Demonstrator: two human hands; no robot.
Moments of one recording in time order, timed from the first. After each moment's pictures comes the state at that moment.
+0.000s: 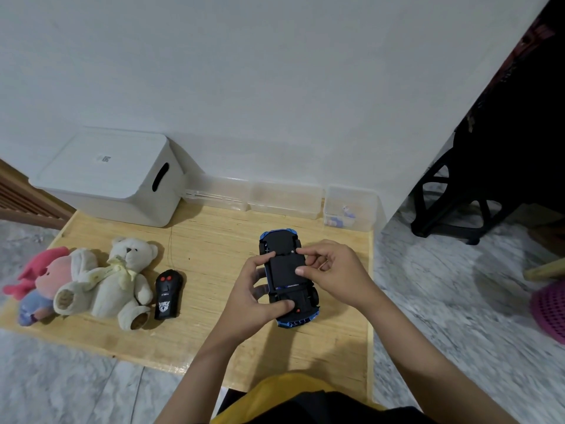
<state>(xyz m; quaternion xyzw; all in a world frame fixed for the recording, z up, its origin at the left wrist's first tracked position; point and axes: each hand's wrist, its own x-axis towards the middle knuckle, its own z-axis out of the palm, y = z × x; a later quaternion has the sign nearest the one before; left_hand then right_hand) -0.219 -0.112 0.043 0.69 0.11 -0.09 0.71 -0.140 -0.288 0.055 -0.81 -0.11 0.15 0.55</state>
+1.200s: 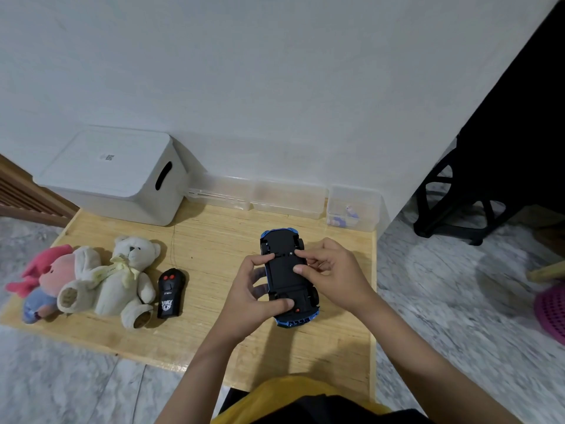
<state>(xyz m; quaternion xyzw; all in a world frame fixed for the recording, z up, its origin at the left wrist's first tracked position) -0.218 -0.108 0.048 0.67 0.12 -0.09 0.73 -0.145 -0.281 0.047 -0.81 -0.14 0.11 0.56</state>
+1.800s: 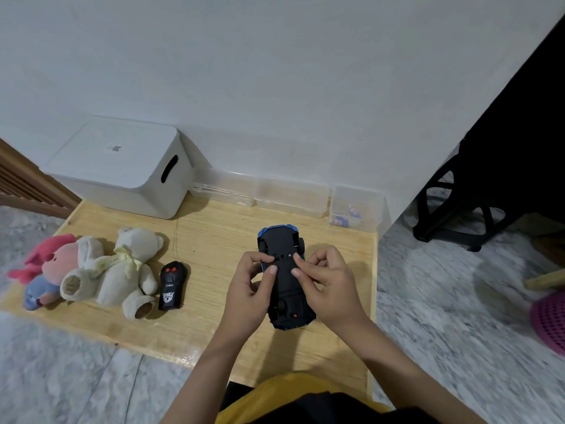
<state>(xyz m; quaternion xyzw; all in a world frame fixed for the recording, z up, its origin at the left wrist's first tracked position) -0.222 -0.116 0.046 0.73 0.13 0.06 0.67 -0.179 -0.264 0.039 -0.83 -0.17 -0.06 0.53</state>
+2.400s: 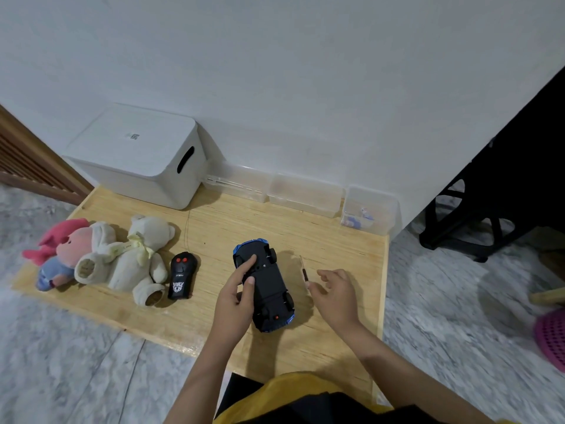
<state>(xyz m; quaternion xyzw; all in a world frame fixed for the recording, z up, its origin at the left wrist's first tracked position) -0.250 -0.085 0.018 0.74 0.22 0.04 0.64 -0.172 -0.266 -0.054 -0.90 0.01 0.07 0.42</state>
